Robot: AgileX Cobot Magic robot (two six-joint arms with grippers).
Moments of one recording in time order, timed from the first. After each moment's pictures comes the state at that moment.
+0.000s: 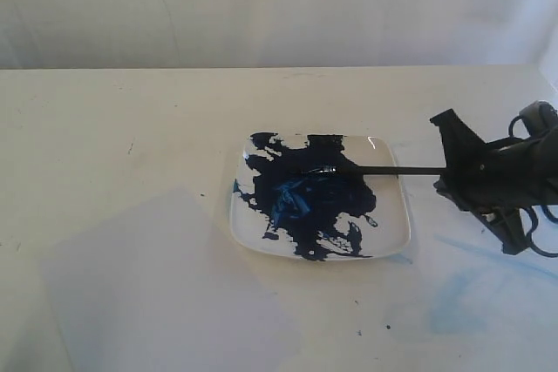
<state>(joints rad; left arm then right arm) -0.01 0.00 0.02 -0.07 0.43 0.15 0.32 1.62 -0.71 0.76 0.02 0.47</state>
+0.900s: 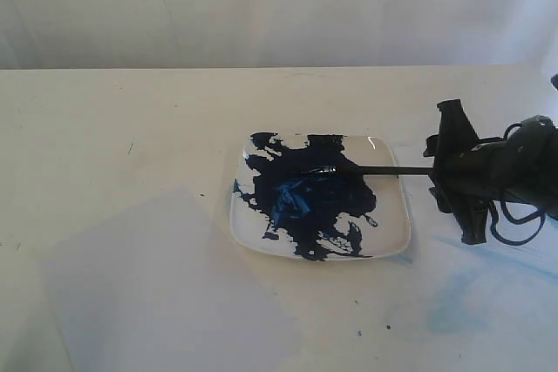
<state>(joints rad) -0.01 0.00 0.02 -0.07 0.42 0.15 0.38 1.76 -0.76 0.69 -0.20 0.90</state>
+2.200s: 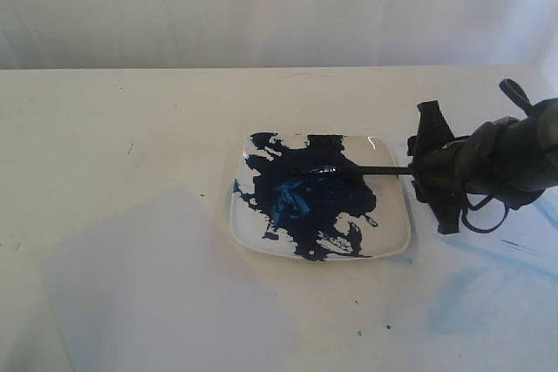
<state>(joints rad) -0.01 0.00 0.02 -0.07 0.42 0.15 0.40 1.93 -0.88 0.68 -0.25 0.95</state>
